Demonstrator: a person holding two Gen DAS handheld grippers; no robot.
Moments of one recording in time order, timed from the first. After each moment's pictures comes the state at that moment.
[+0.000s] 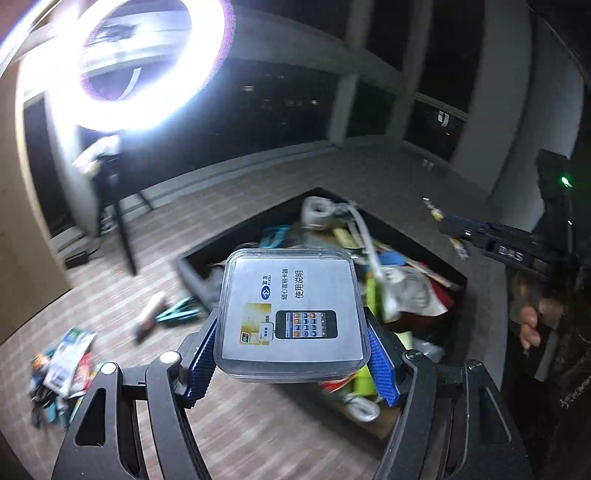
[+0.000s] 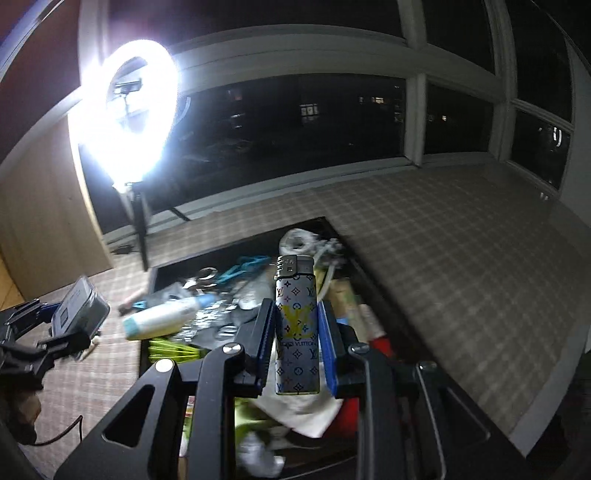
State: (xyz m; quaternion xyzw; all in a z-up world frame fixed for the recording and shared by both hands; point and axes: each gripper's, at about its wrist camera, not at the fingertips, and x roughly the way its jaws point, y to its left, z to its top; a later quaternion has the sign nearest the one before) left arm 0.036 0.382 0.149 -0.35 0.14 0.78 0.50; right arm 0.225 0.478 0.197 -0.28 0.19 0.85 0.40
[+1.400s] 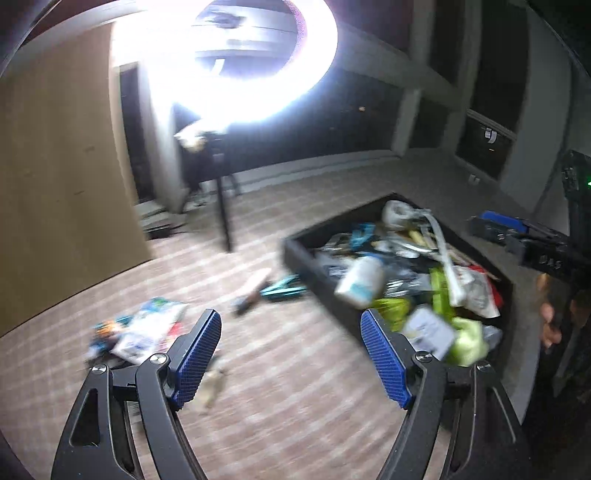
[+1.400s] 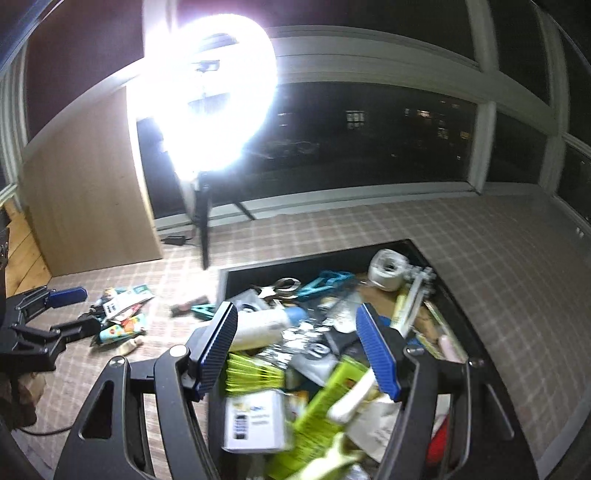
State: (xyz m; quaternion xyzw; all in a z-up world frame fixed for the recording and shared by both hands) left arm -0.032 0.272 0.148 -0.36 0.12 0.84 0.39; right arm 0.131 0.424 0.211 -0.29 0.15 0.89 0.32
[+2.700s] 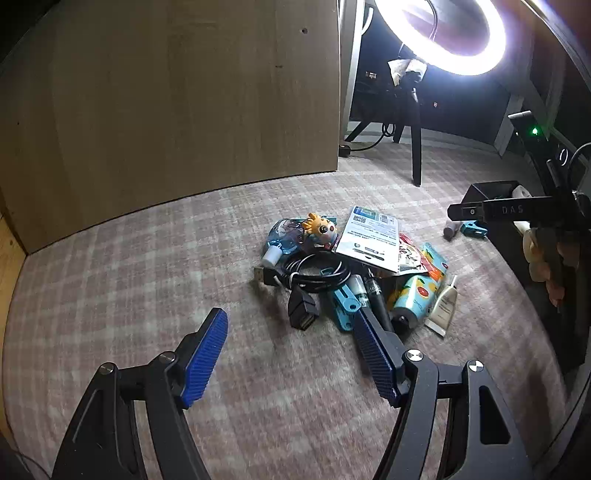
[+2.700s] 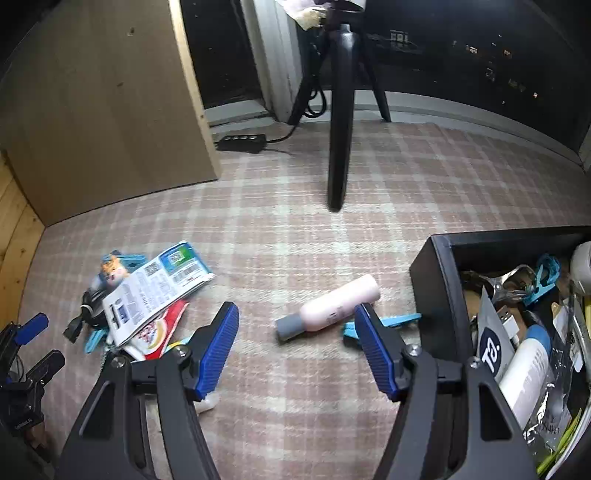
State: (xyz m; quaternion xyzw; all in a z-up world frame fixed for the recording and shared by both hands) left arm -0.128 0.114 0.057 -0.41 0.10 0.86 0.27; right arm -0.125 0.393 0.091 -0.46 0.19 0.83 0.23
